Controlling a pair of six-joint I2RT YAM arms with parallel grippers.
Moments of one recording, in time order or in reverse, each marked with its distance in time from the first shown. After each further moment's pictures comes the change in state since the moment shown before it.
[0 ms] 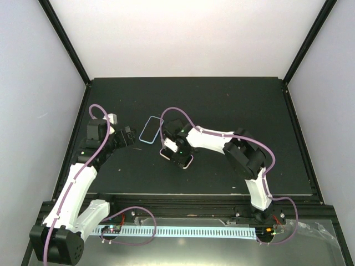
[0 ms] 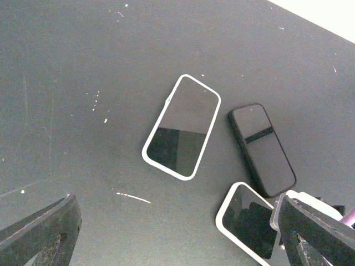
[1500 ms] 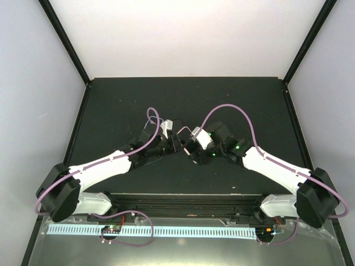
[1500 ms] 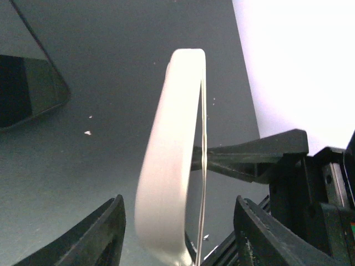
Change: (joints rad) left arm -0.660 0.410 -0.037 0.617 0.079 -0.550; right arm -0.161 -0.782 -0.631 0.451 -0.204 0.085
